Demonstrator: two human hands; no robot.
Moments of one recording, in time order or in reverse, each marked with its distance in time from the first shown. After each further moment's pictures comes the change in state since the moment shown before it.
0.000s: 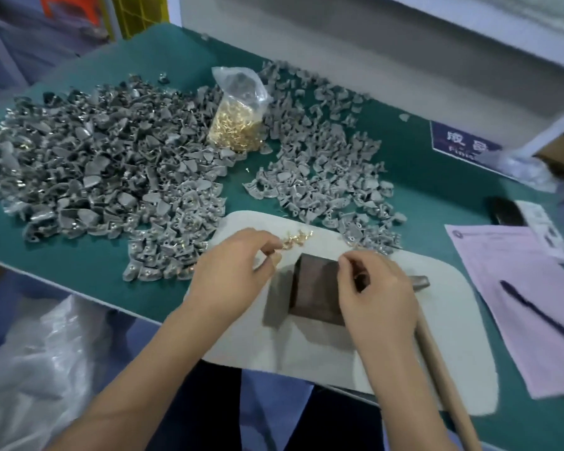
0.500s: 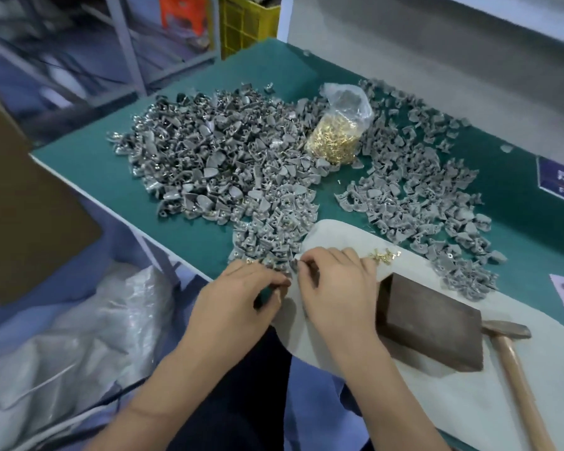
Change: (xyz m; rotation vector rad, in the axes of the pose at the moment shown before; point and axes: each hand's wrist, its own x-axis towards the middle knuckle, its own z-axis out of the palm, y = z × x) left_hand -0.085 -0.049 -0.060 0.044 0.140 -0.074; right_hand -0.014 -0.117 0.076 -0.125 -0.398 -0.293
